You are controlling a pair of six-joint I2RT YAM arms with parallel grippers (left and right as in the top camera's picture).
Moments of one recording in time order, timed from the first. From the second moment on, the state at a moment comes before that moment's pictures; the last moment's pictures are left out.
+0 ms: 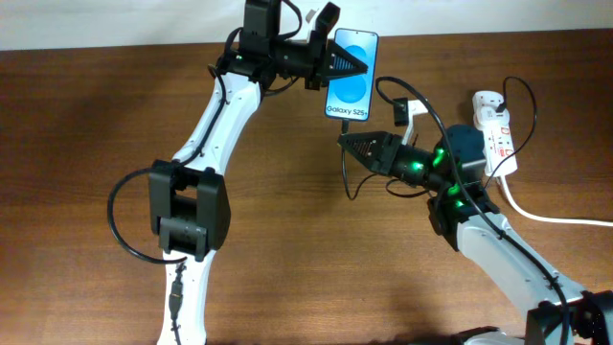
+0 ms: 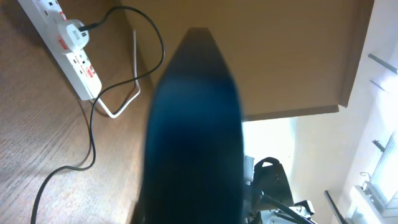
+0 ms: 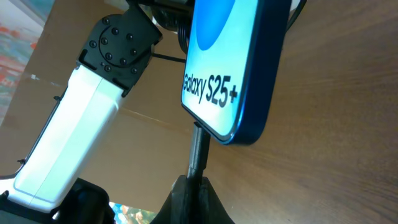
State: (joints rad) left arm -0.32 2.37 2.19 -0.26 1.45 -0.87; right arm 0.18 1.43 0.71 0.59 -0.89 1.04
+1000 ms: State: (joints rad) left arm -0.33 2.37 2.19 -0.26 1.42 -0.88; right arm 0.15 1.43 0.71 0.61 -0.92 1.04
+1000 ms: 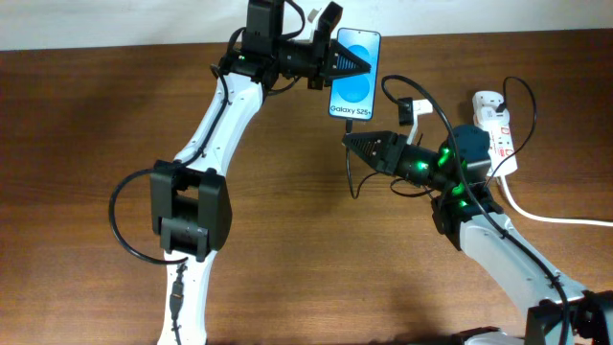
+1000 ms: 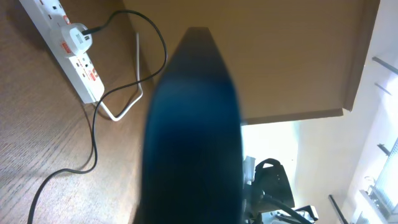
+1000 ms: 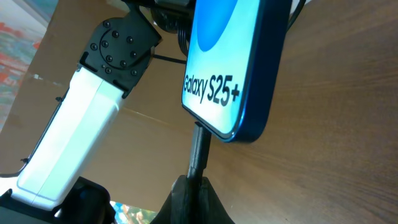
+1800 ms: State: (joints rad) left arm -0.28 2.37 2.18 -0.32 1.53 -0.71; right arm 0.10 1.43 0.71 0.64 -0.84 1.03
